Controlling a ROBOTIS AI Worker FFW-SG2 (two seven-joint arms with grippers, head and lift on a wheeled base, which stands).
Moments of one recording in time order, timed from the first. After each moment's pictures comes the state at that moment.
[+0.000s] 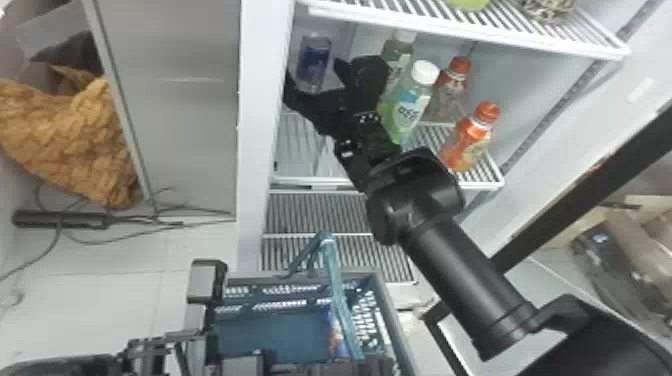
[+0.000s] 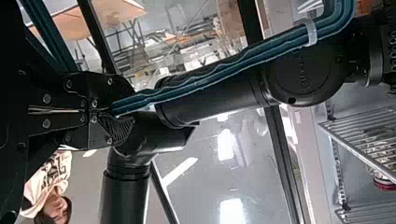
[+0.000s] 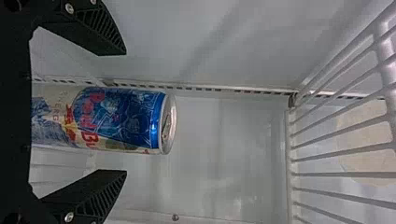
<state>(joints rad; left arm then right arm) 0.17 0.30 -0.45 -1.84 1.16 0.99 -0.79 -0.44 -0.27 0.50 -1.25 -0.36 -0.07 -0.06</state>
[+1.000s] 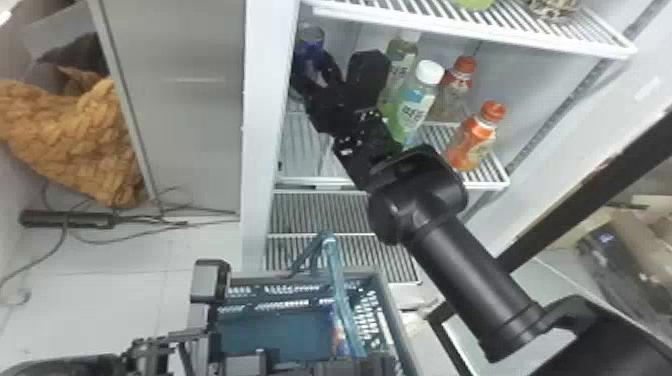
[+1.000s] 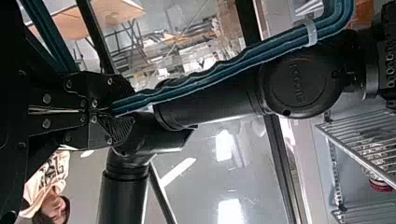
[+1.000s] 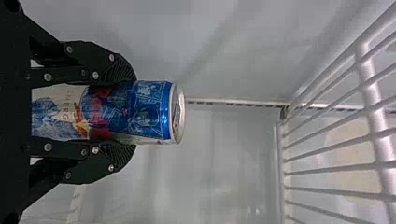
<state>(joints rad) 0.18 0.30 -0.44 -1.84 1.16 0.99 -0.79 -0.42 -0.28 0.51 -1.31 -0.38 -0.05 -0.05</state>
